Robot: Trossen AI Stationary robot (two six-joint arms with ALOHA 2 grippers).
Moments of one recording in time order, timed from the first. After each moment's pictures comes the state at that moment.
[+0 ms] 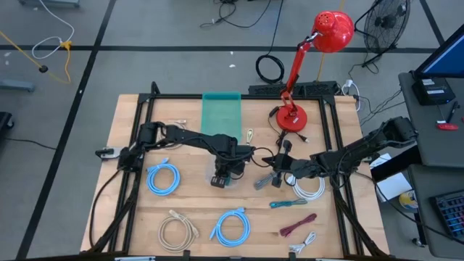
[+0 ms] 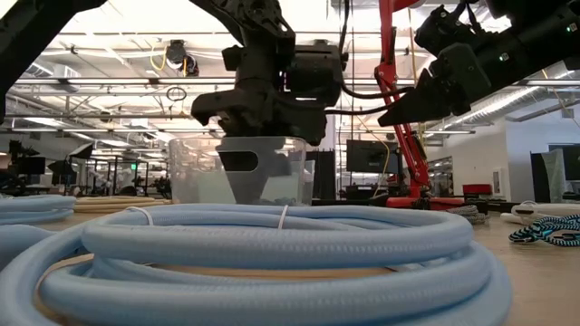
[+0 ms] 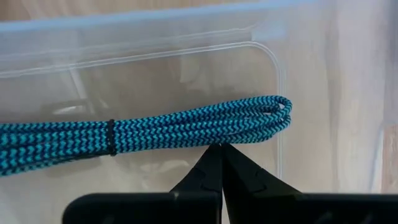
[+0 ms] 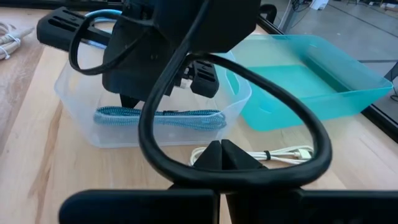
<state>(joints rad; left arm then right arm) 0.02 2.16 1.61 -1.01 0.31 0.29 0.30 1.26 0.44 0.35 0.60 0.16</state>
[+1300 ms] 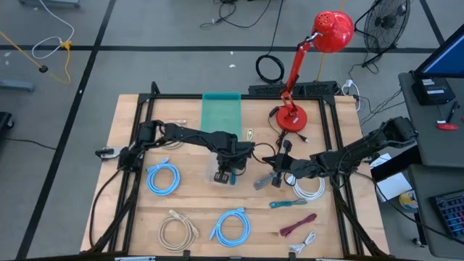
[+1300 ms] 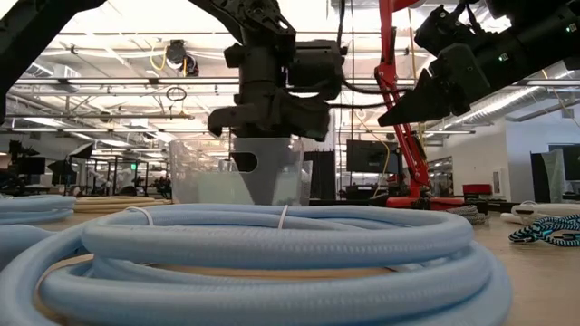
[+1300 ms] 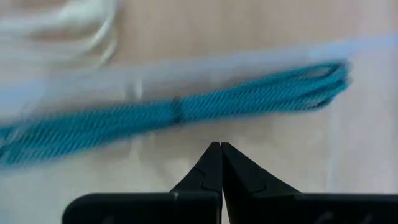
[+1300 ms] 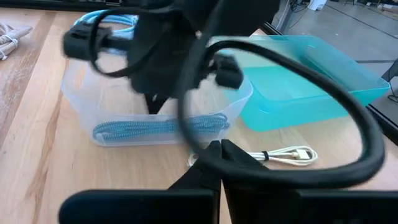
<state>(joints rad) 0.05 2.15 1.61 -0.96 0.16 0.29 0.30 1.26 0.44 0.35 0.61 0.16</state>
